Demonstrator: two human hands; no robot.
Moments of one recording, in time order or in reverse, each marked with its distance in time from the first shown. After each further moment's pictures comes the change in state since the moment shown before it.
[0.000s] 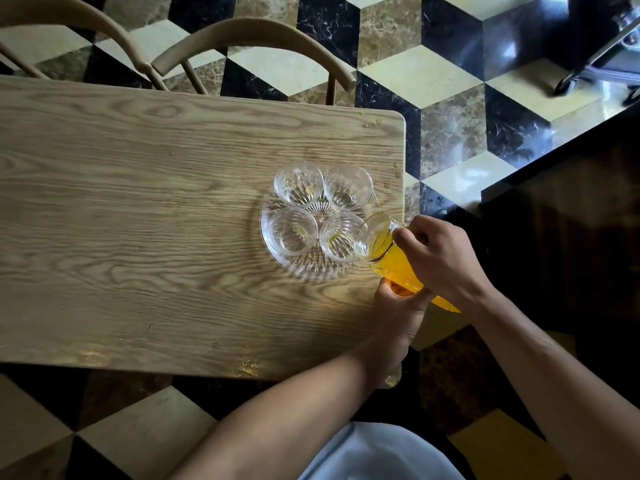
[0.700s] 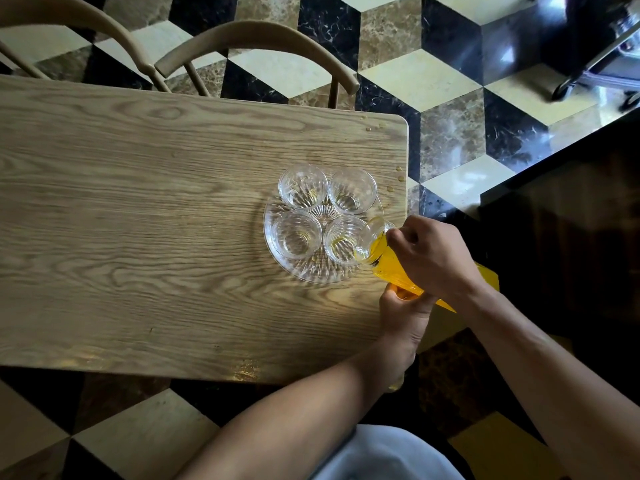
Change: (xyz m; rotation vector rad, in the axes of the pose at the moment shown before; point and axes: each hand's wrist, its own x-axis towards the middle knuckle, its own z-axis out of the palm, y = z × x) left_hand 0.004 -0.006 0.007 -0.155 -0.014 0.004; right_hand 0.006 -0.016 0.006 -0.139 -0.005 -0.057
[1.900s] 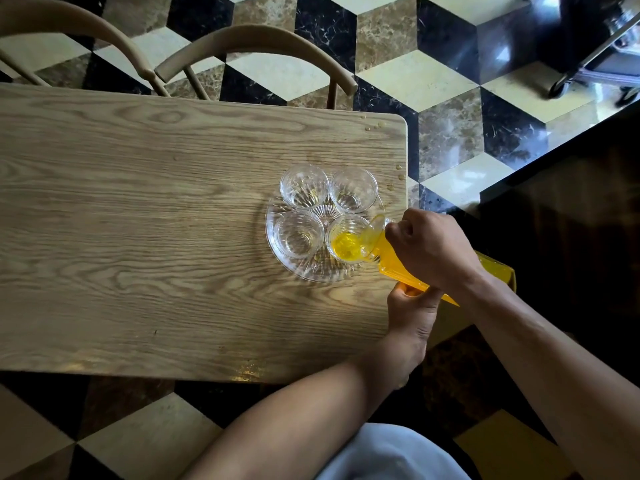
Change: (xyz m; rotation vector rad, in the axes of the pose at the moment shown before) left_hand -0.005 0.004 0.010 -0.028 -0.035 -0.078; right_hand 0.005 -0.004 0.000 -0.136 -0.013 -0.046
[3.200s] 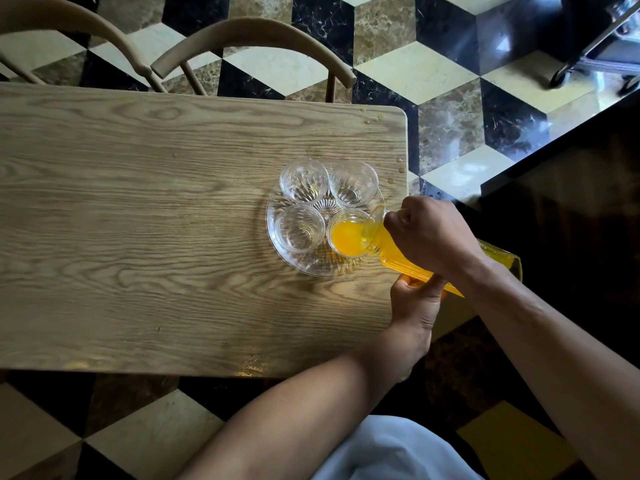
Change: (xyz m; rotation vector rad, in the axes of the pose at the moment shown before) left_hand -0.001 0.002 0.007 -0.029 0.016 -0.019; right_hand 0.005 -0.009 -0.006 -0.047 -0.021 0.014
